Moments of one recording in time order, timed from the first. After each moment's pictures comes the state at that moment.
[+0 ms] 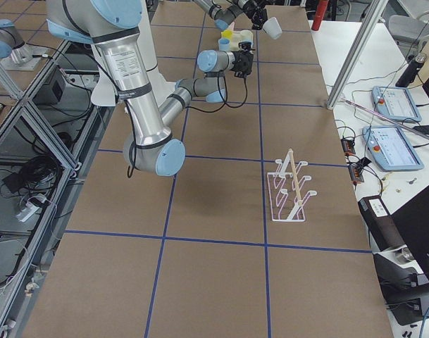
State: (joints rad) left arm -0.84 -1.92 -1.56 -3.12 -1.72 -2.23; right arm 0.53 -1.10 1.79 -0.48 1.39 1.80
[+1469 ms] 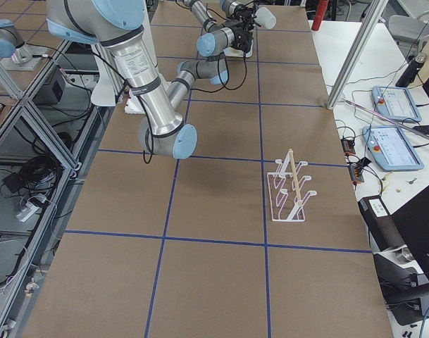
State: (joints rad) left arm -0.67 -2.05 -1.50 -3.47 -1.47 -2.56; right arm 0.51 -0.92 1.71 -0.33 1.29 1.91
